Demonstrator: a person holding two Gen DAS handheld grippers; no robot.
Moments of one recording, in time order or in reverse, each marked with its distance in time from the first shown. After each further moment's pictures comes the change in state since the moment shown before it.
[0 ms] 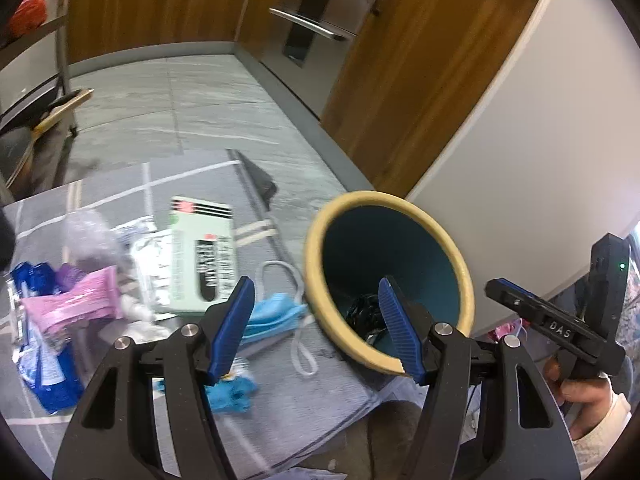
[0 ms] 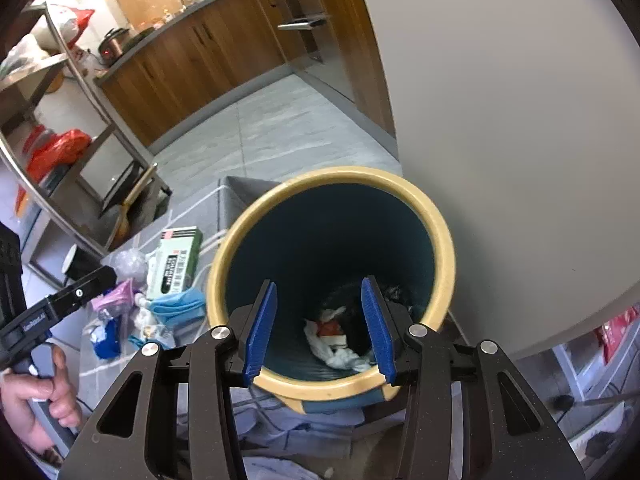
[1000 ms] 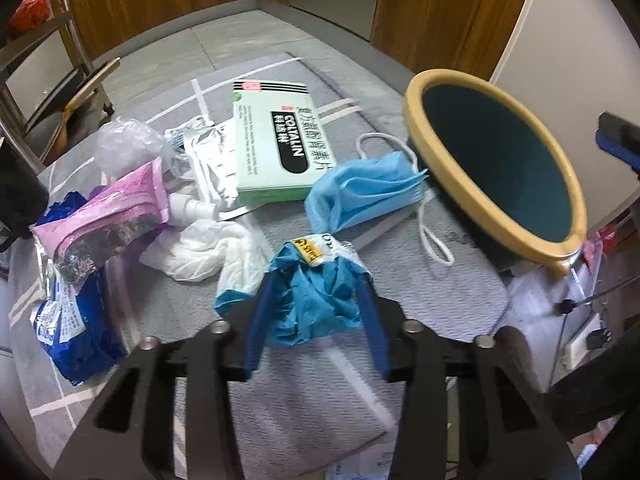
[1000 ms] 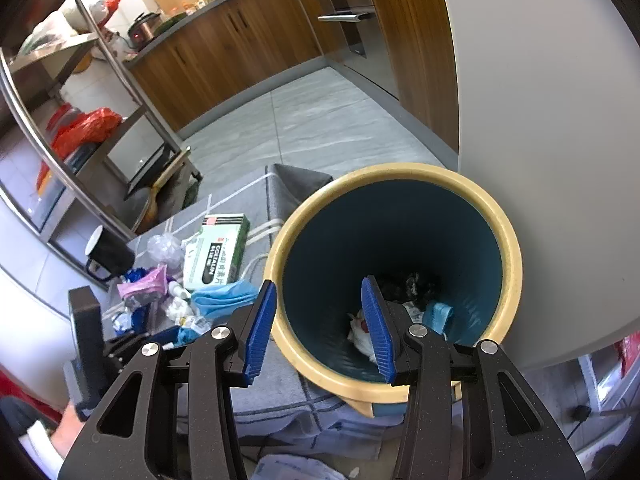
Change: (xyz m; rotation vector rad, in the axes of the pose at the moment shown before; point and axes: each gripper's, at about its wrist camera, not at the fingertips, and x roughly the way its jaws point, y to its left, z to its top) left arm 0.050 0.041 -0.078 0.144 0.199 0.244; right arm 0.008 0.043 -0.001 -0.060 0.025 0.078
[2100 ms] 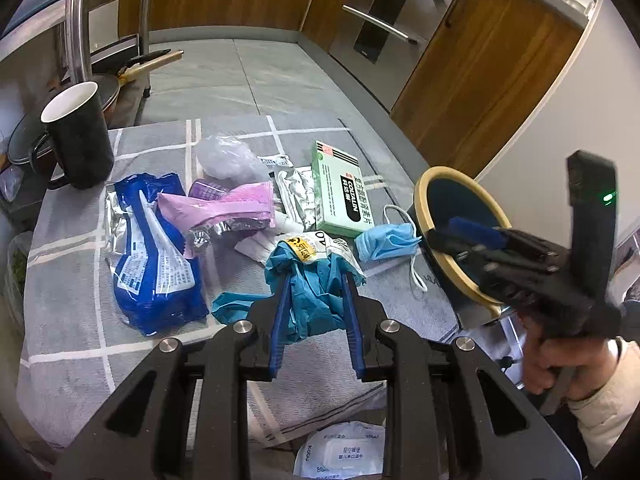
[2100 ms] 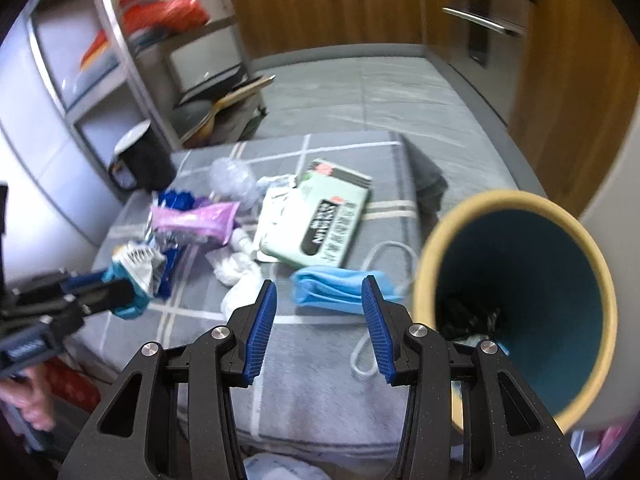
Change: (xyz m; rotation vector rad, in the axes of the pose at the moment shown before) left arm -0.101 0.083 -0.025 -0.253 -0.164 -0.138; right arm 0.085 0.148 -0.025 -0.429 0.127 0.045
